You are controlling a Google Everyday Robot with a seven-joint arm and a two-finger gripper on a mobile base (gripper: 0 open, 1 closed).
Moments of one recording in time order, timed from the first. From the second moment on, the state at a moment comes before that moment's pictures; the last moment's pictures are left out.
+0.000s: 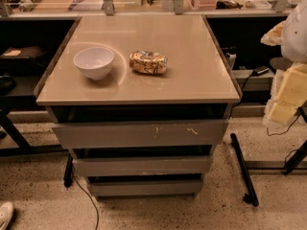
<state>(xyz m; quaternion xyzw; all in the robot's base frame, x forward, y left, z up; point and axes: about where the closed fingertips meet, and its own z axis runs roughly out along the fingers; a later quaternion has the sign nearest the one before) 0.438 -0.216 0.978 -0.60 0.78 -0.04 0.16</state>
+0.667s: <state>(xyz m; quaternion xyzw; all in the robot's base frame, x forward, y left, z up) 0.439 -0.213 0.964 -0.60 0.78 -0.04 0.16</state>
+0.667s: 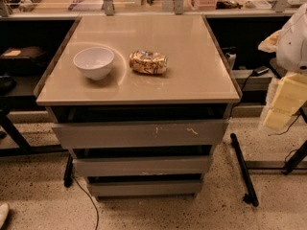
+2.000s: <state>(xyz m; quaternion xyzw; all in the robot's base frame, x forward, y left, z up) 0.430 -0.167 0.807 -0.68 0.68 0.05 0.28</state>
